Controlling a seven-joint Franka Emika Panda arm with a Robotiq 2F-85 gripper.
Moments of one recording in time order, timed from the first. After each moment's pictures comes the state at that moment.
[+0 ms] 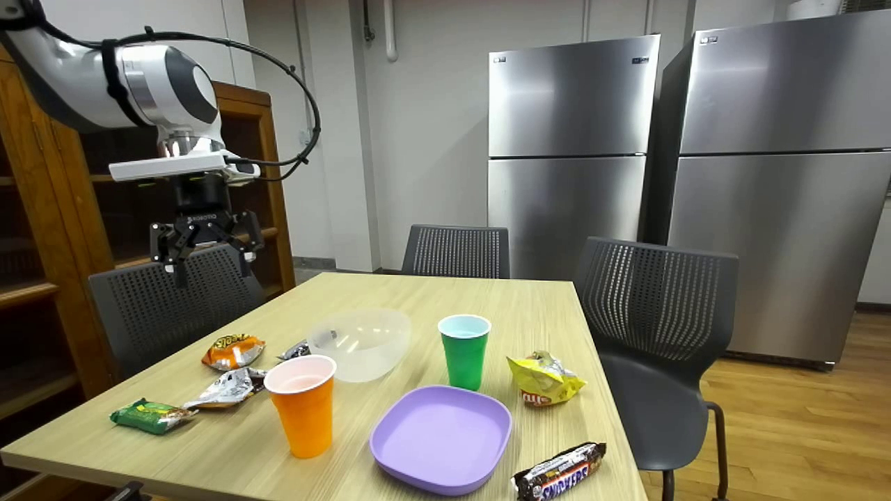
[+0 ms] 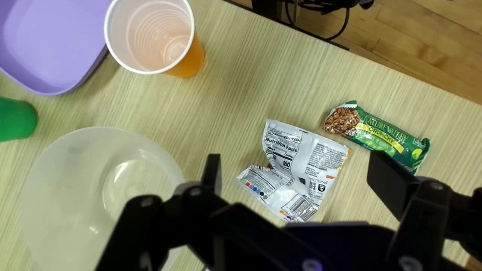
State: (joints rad) arm 0.21 0.18 0.20 -2.15 -0.17 2.00 0.02
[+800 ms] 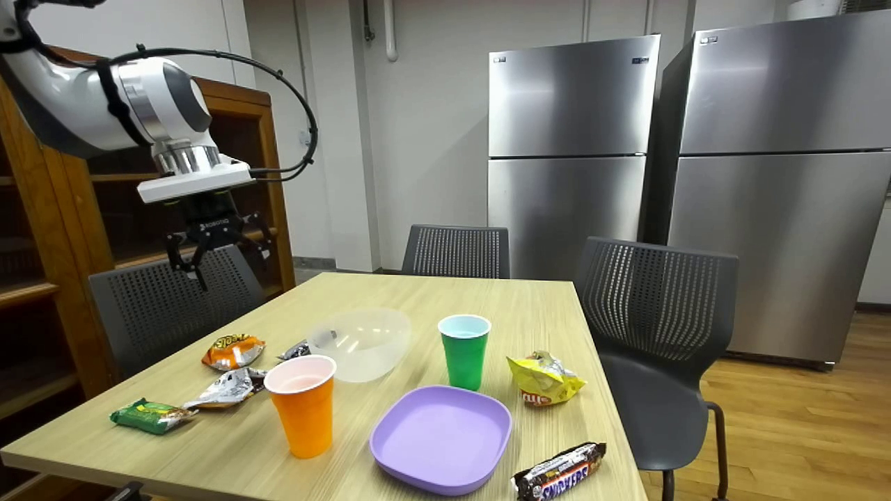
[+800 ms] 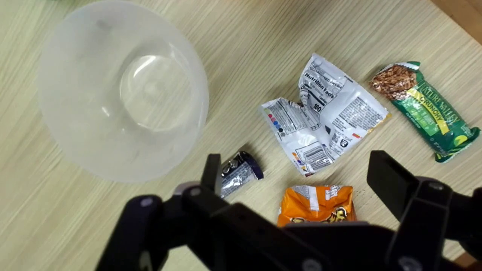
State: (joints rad) arm 0.22 0.19 0.20 -2.20 -0.36 2.27 -0.13
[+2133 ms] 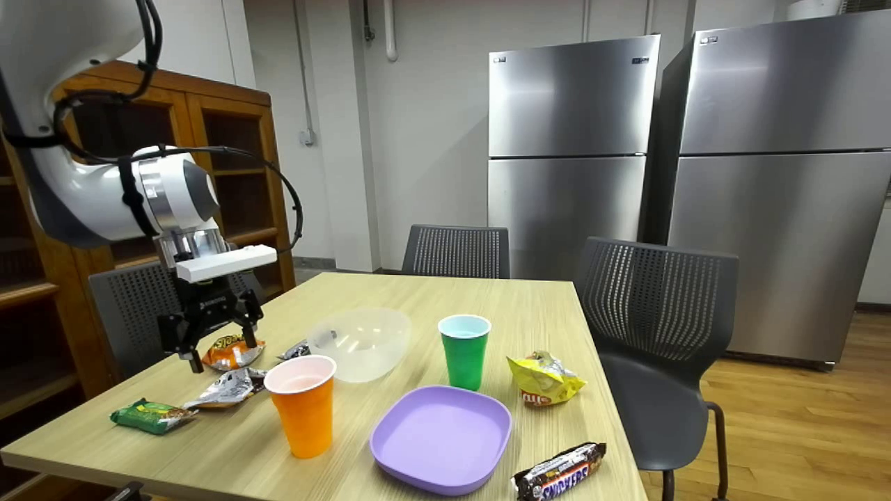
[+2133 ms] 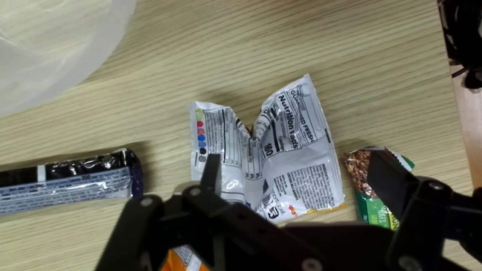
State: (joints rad) arm 0.22 0.41 0.20 -2.27 -0.42 2.50 -0.60
